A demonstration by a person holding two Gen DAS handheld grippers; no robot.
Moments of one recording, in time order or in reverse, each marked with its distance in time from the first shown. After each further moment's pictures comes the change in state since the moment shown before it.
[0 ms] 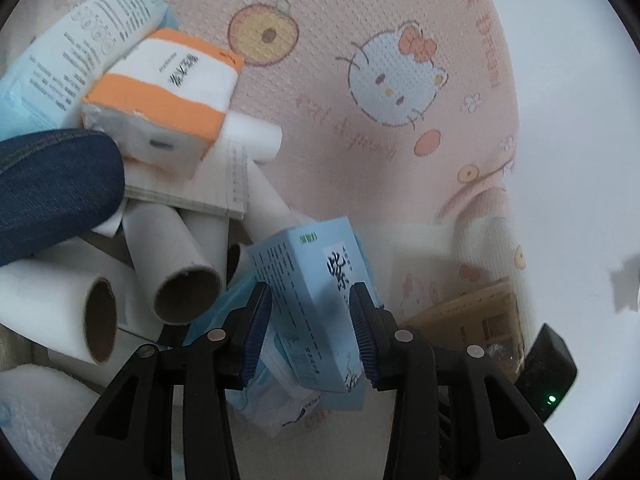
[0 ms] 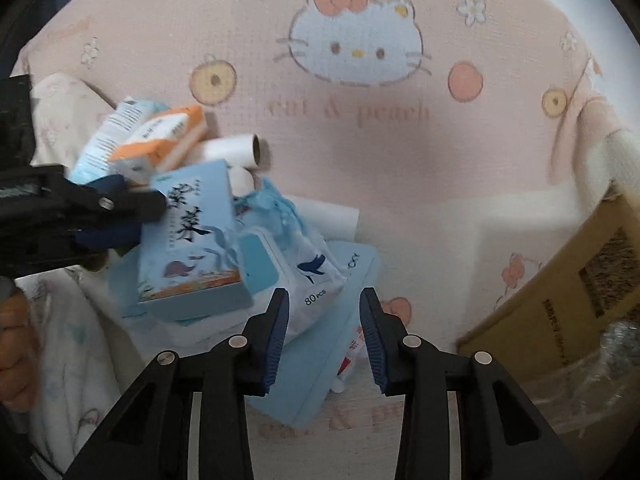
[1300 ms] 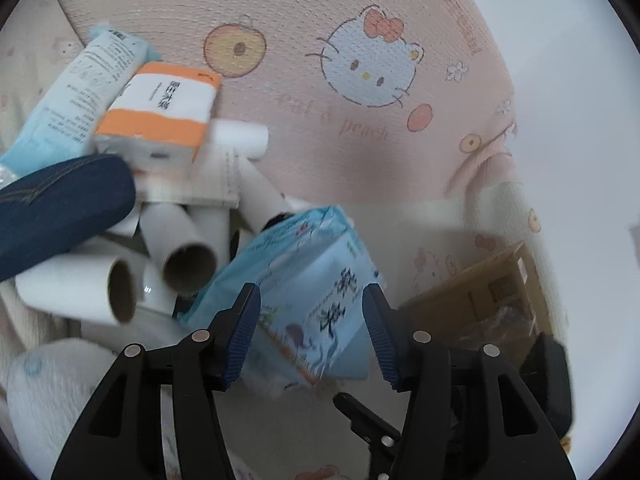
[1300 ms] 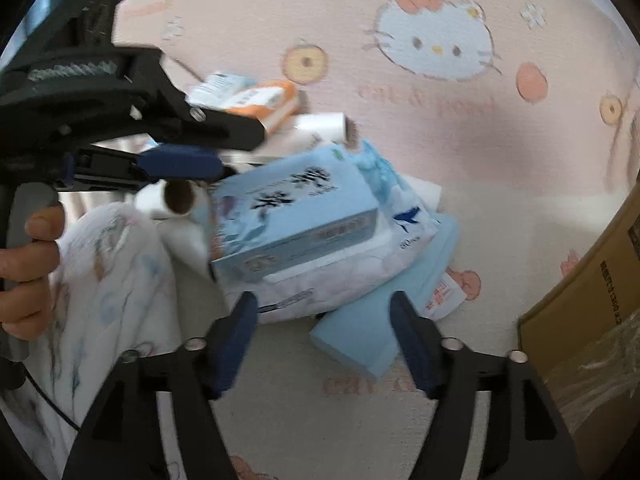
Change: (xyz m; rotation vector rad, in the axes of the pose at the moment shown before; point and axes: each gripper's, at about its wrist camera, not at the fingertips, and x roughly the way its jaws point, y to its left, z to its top) left arm -0.023 -0.040 -0.020 0.147 0.035 0.125; right arm -0.033 0.024 -0.041 -0.130 -0.024 0.256
